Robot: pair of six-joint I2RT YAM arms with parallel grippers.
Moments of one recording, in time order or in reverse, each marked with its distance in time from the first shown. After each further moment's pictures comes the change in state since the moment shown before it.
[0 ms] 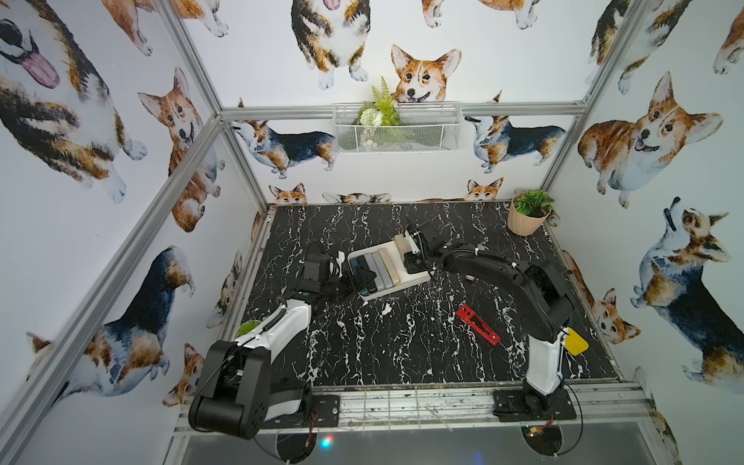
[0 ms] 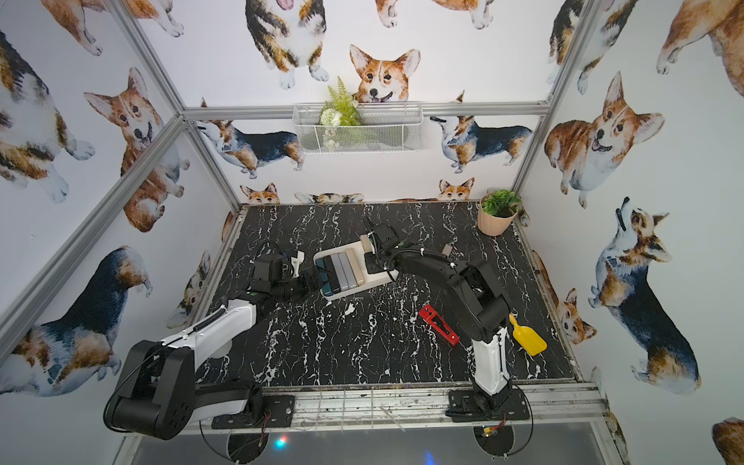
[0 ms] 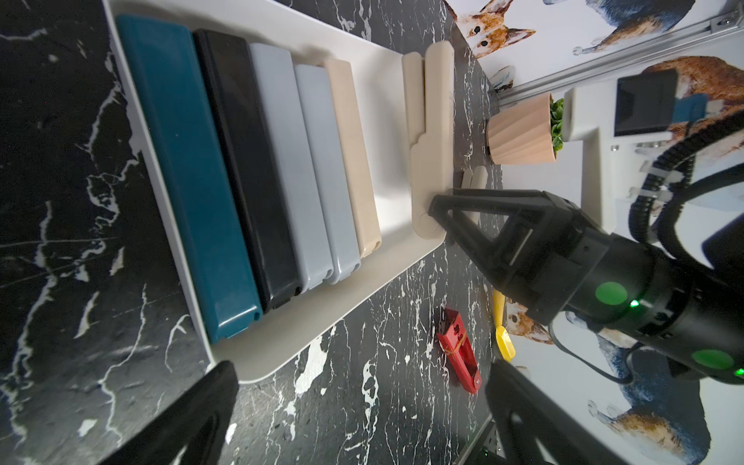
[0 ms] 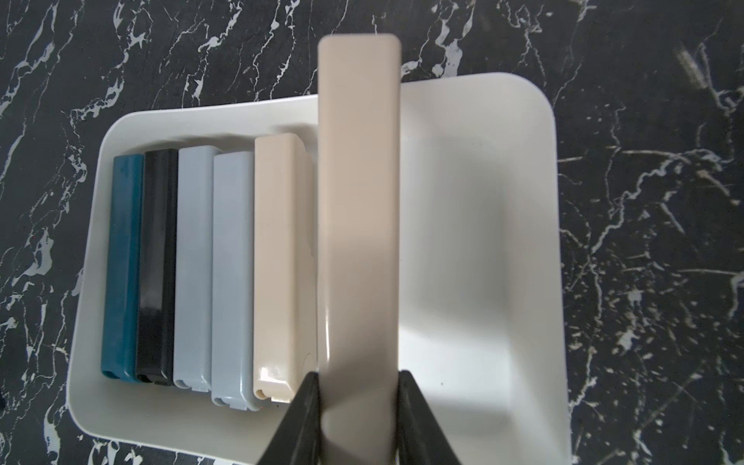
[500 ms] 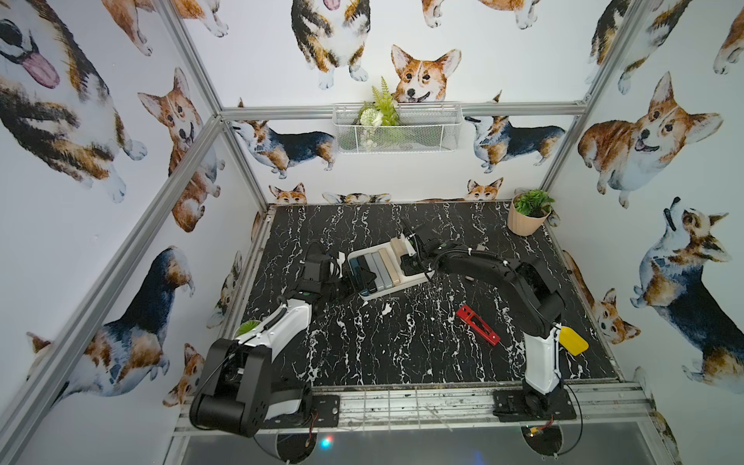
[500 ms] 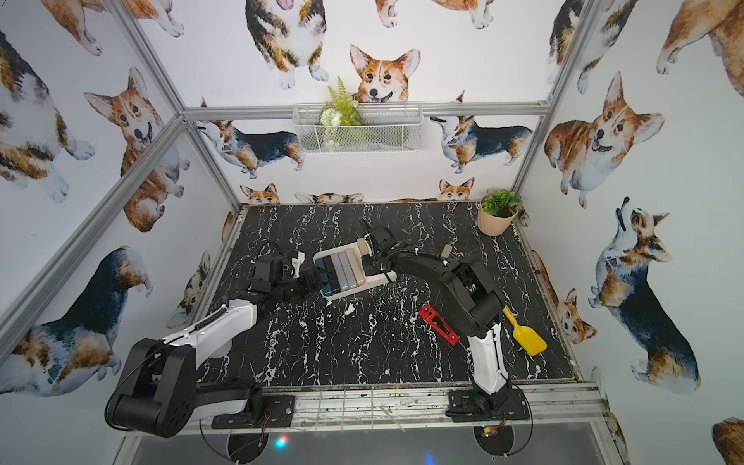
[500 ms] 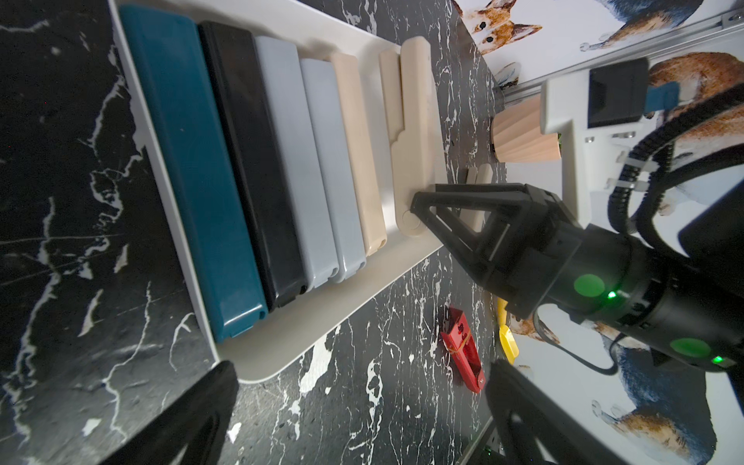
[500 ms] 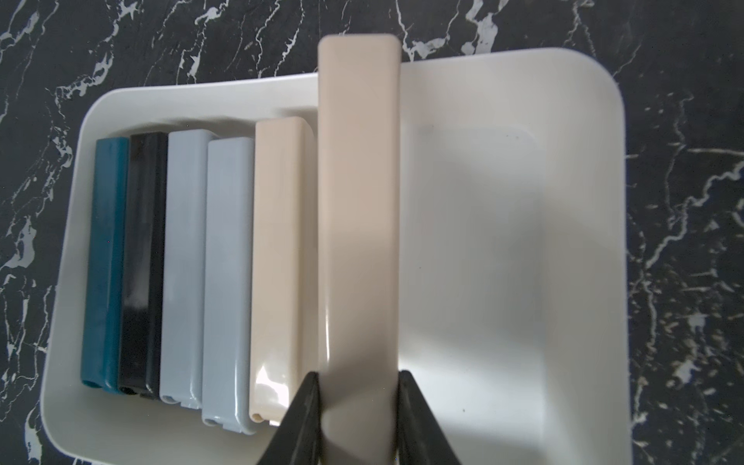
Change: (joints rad) left arm 0.000 0.010 -0.001 0.000 -0.001 0.003; right arm 0.006 0.057 0.023 0.013 -0.019 -0.010
